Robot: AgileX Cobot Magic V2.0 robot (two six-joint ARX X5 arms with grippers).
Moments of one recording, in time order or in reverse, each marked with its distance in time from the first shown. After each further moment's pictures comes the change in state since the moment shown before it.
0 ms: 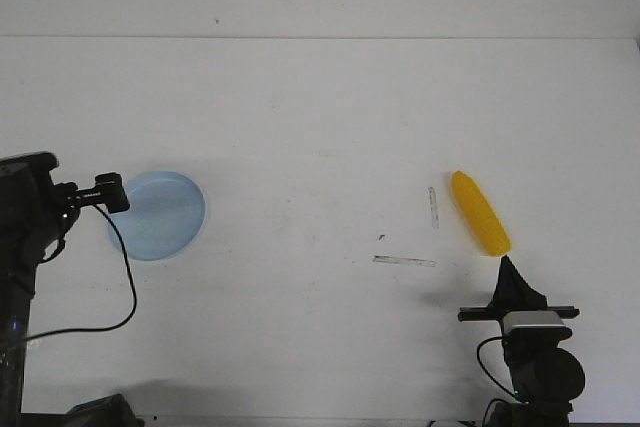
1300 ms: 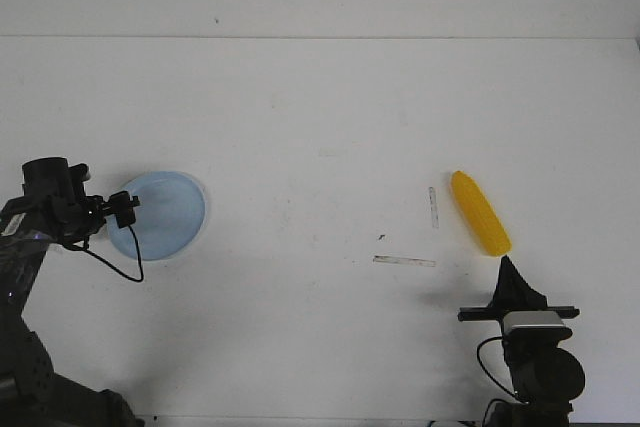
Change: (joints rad) left arm 0.034 0.423 0.000 0.001 0.000 -0.012; right arm 0.000 0.000 0.000 0.000 0.000 0.000
